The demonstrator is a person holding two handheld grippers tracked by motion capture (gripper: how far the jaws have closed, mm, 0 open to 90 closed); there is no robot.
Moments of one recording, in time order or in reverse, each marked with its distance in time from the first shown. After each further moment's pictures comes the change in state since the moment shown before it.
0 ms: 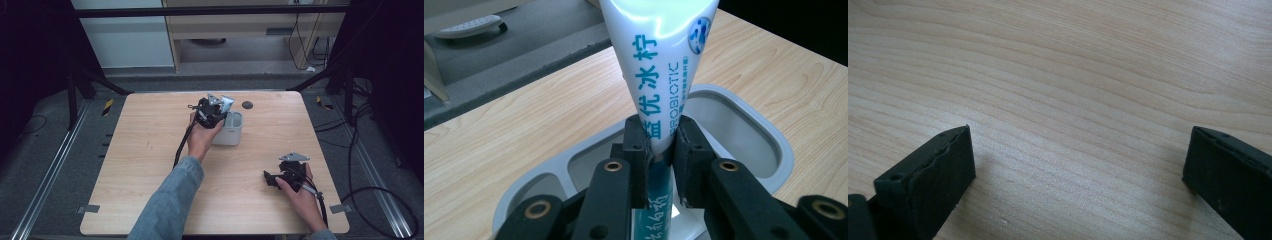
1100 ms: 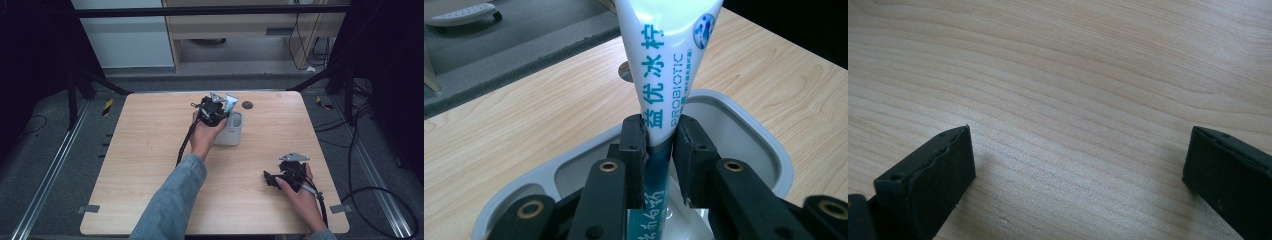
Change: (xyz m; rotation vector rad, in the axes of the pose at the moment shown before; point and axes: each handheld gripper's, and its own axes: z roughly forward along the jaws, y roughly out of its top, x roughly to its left) left arm -0.002 0.006 0.008 0.025 -0.011 -0.033; right arm 0.000 0.000 0.000 0.001 0.002 0.004
